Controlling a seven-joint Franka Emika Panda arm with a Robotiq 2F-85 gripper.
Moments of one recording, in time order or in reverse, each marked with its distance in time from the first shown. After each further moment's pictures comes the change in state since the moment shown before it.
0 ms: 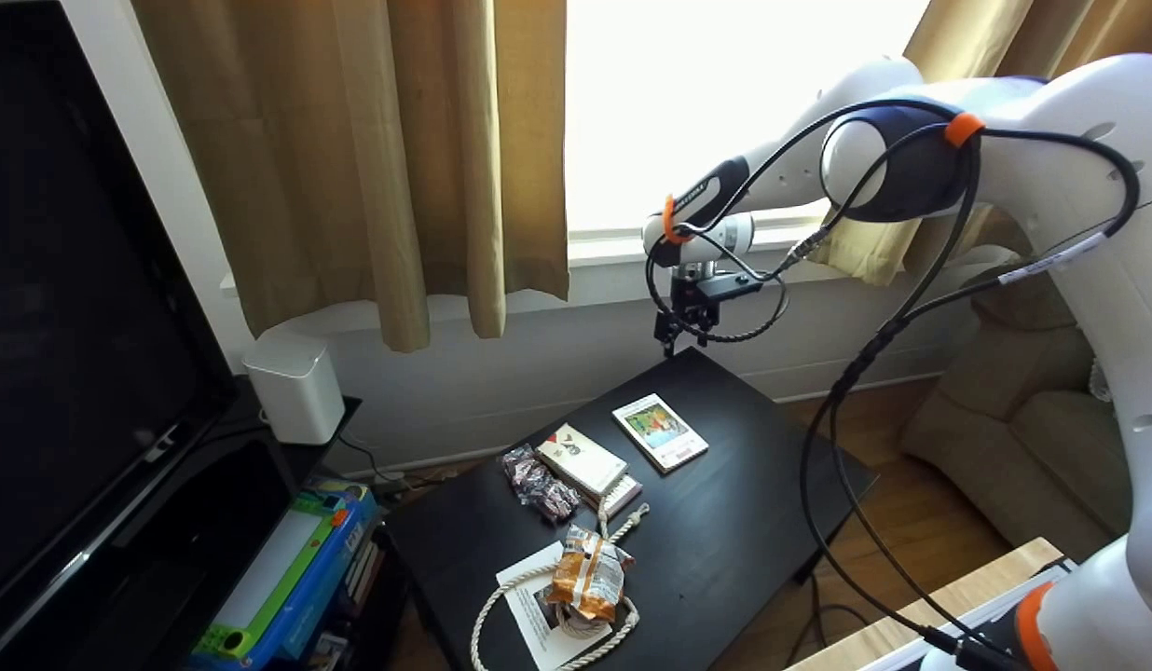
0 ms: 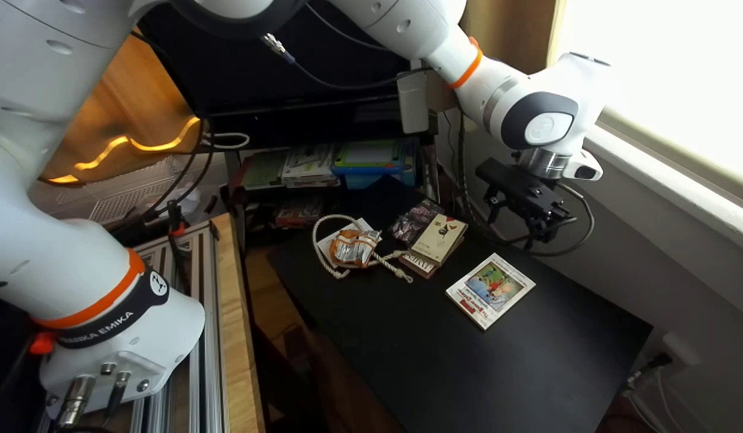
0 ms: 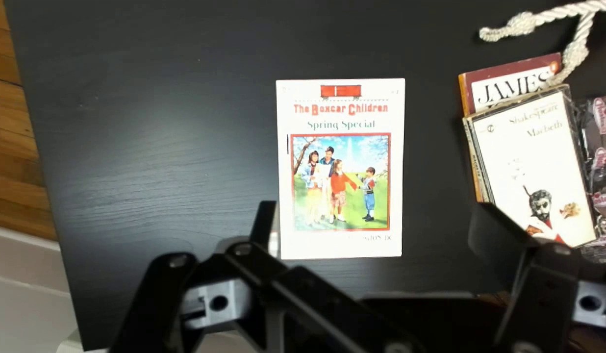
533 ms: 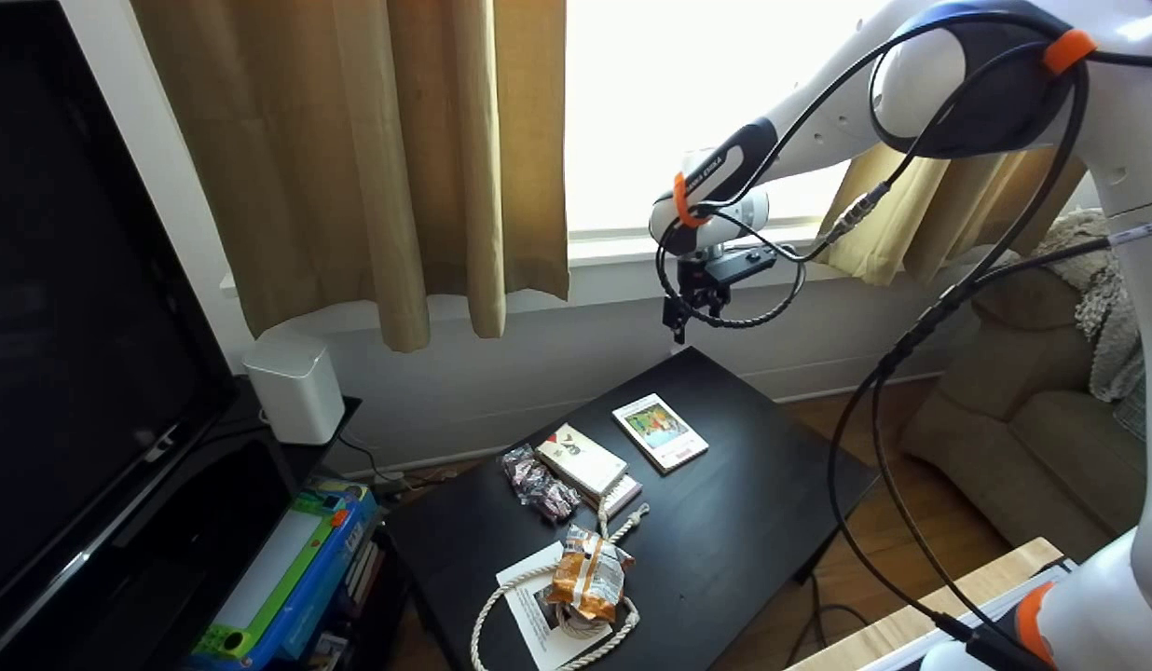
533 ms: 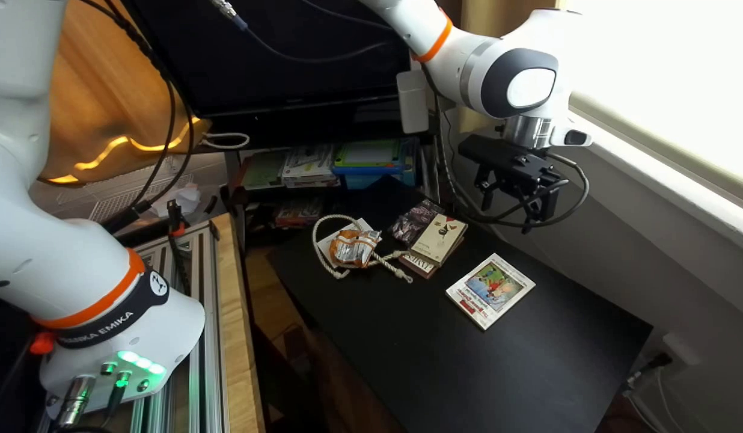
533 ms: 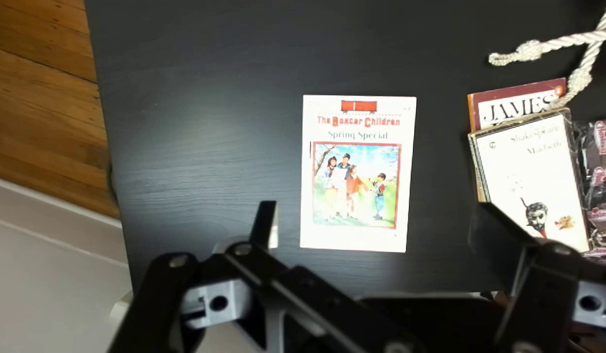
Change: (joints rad) arm 0.023 -0.213 0.009 -0.240 -0.141 0.086 0.086
